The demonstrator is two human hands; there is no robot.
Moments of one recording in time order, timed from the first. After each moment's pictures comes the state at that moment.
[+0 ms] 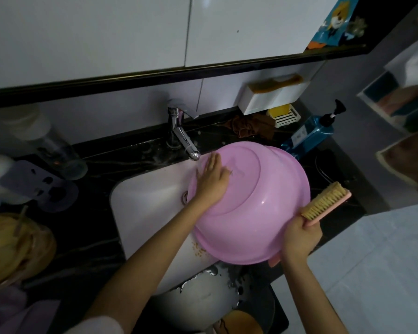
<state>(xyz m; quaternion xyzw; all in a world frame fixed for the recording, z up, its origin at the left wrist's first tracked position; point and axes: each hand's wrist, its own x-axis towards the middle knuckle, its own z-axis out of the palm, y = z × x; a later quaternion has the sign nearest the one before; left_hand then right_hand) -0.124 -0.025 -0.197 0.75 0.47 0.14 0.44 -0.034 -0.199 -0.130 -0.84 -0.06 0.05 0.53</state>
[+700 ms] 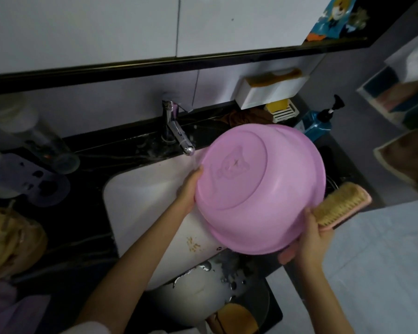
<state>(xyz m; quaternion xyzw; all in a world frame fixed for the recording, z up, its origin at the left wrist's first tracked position) -0.152 -0.023 -0.266 0.30 0.49 0.23 0.79 -0.021 -0.222 -0.106 -0.77 -0.12 0.12 0.61</state>
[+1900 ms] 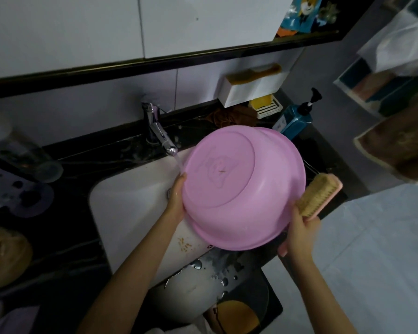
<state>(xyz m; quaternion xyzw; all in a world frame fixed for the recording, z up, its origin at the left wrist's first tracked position) -0.149 -0.052 -0.251 0.22 0.45 0.32 0.81 -0.003 -0.231 -0.112 -0.78 -0.15 0.14 0.59</state>
